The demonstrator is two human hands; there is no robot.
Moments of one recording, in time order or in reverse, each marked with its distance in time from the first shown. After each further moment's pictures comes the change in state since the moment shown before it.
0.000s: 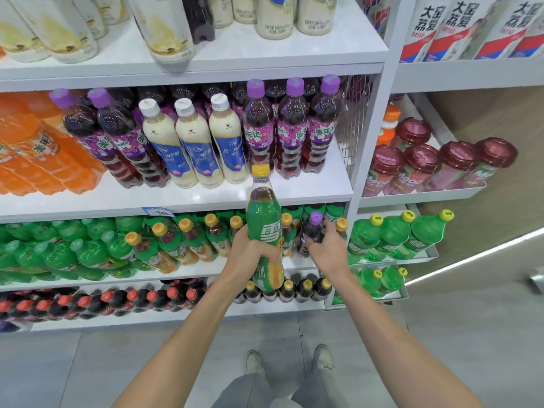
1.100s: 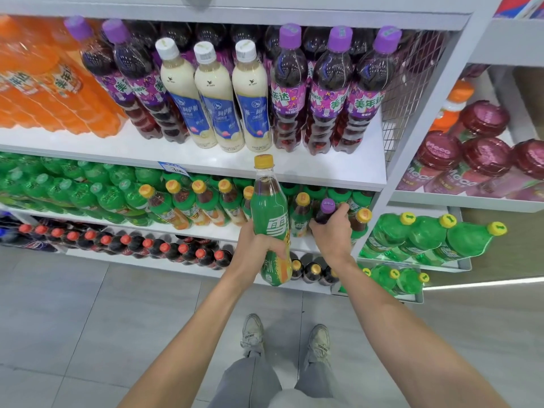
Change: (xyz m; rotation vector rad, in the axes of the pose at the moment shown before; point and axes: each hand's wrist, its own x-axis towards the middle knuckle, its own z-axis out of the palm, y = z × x) left_hand -0.005 -0.036 0.019 -0.107 0.157 -0.066; right_hand 0.047 0.024 0.040 0.027 -0.039 -0.009
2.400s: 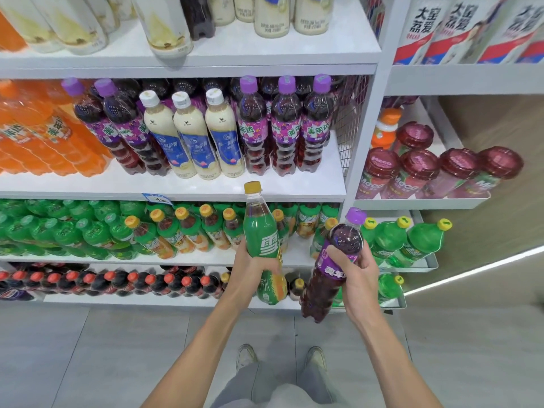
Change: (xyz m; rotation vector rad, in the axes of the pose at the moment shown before) left_hand -0.015 -0.011 0.027 -0.030 0.025 -0.071; right_hand -0.112 0.008 -0.112 1.037 -0.040 -0.050
